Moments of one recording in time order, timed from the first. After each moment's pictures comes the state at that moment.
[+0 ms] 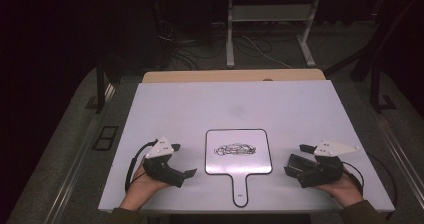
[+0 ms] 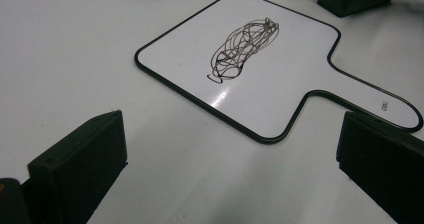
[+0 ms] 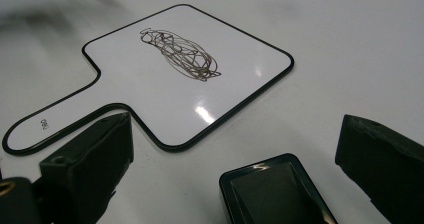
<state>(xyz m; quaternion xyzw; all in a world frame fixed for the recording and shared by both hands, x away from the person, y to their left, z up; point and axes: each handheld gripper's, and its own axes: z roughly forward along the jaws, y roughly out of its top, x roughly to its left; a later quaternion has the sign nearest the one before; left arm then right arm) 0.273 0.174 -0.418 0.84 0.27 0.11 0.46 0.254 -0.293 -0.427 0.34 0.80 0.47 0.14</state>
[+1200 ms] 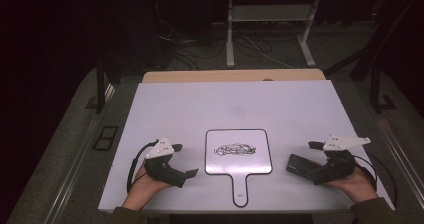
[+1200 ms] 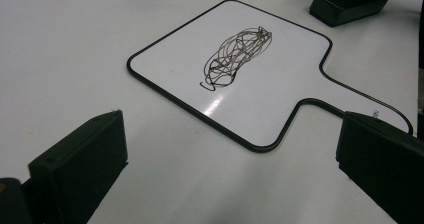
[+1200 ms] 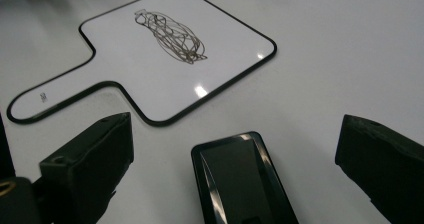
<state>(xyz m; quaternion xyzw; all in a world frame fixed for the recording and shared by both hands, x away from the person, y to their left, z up) 0.273 0.171 -0.421 0.83 0.28 0.10 0.48 0.262 -0.317 -0.410 0.33 0.83 0.43 0.13</state>
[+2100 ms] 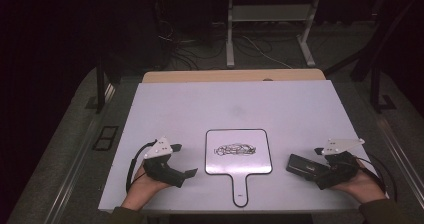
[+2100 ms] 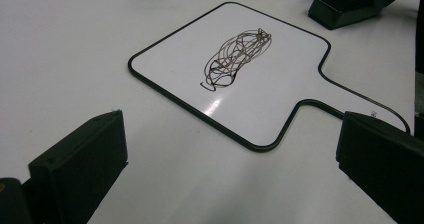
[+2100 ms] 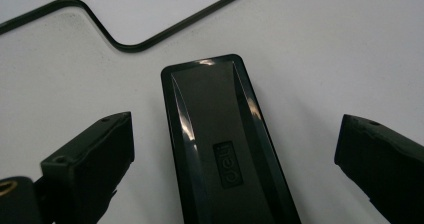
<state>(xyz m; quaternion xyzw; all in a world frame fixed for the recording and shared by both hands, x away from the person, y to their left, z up) 0.273 0.174 -0.422 0.83 0.28 0.09 0.48 0.264 -0.330 -0.426 0.33 0.88 0.34 0.12</state>
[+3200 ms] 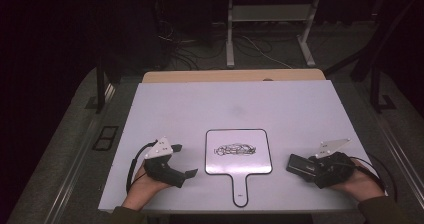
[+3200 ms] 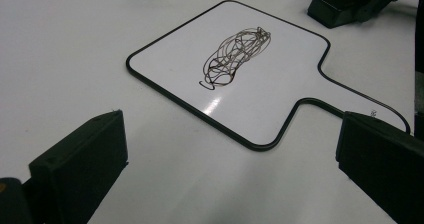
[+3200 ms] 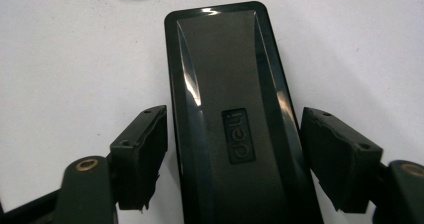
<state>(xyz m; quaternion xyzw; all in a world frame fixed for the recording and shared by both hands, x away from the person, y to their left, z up) 0.273 0.173 -0.423 0.83 0.28 0.09 0.48 0.272 -0.327 -0.437 0.30 0.91 0.28 0.08</state>
